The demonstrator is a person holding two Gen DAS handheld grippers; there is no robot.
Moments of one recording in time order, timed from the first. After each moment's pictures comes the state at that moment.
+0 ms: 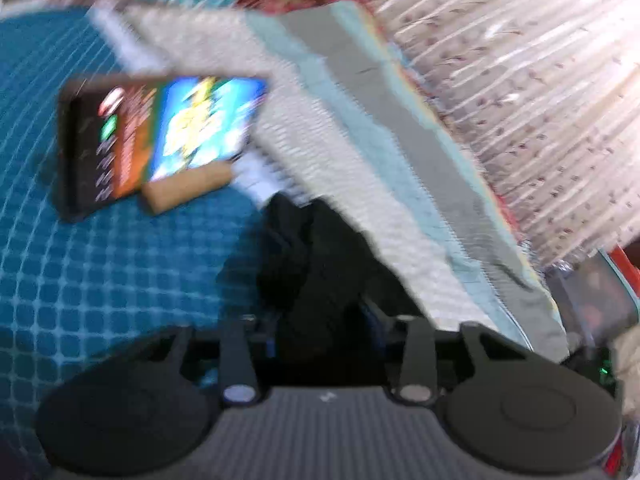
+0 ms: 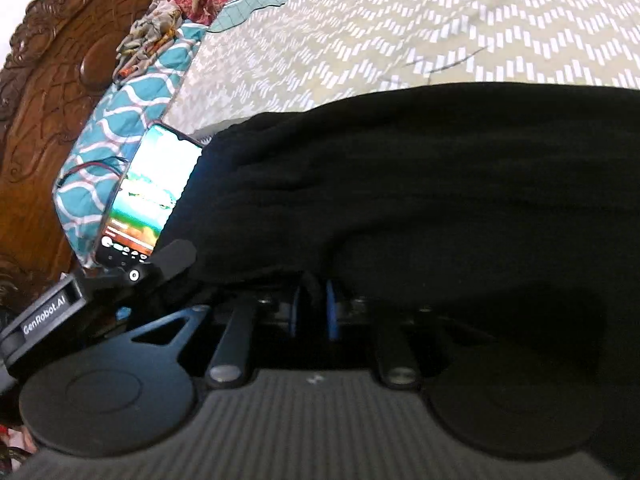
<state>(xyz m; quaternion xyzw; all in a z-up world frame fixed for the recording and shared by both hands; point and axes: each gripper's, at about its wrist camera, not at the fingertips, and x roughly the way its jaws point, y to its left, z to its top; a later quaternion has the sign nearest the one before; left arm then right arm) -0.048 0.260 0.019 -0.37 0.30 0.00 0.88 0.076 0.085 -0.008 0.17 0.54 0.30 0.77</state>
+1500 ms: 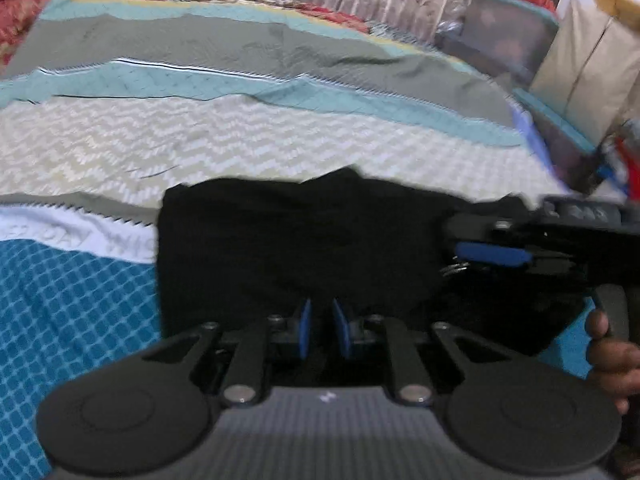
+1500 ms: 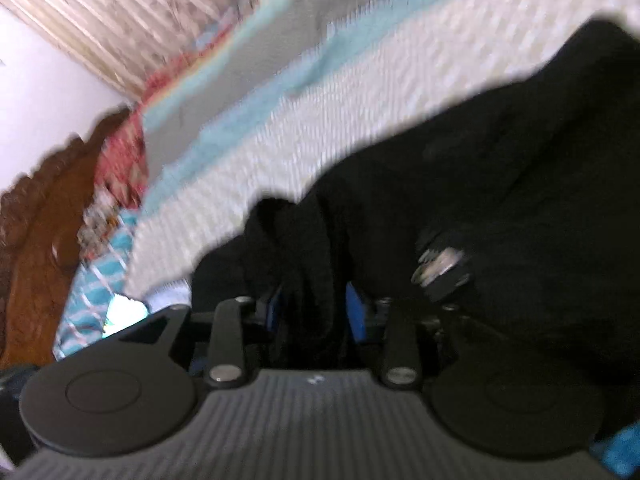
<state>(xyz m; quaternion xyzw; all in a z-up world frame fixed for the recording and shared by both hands) -0.031 0.040 0.052 -0.07 0.41 -0.22 0.89 -0.007 -0.185 0.049 0.32 0.40 0.13 0.85</state>
